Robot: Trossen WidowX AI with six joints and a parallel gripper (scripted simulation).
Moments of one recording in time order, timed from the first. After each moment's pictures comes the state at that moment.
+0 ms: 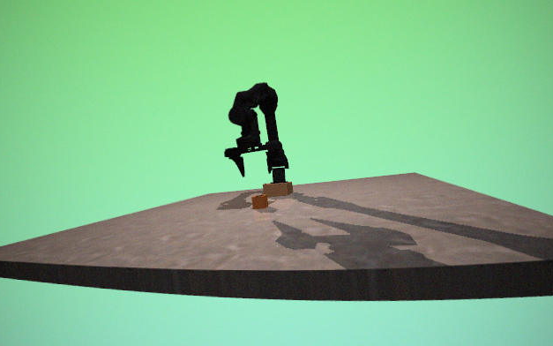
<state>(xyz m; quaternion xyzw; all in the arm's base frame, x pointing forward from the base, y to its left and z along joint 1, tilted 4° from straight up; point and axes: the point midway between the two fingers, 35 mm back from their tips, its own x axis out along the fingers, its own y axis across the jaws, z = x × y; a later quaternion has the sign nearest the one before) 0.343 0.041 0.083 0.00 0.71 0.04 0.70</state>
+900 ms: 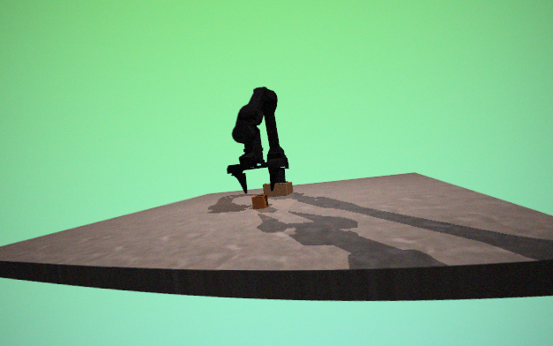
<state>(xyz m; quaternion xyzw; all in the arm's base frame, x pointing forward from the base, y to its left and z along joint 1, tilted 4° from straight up) 0.343 0.046 0.027 0.00 0.71 0.04 0.71</state>
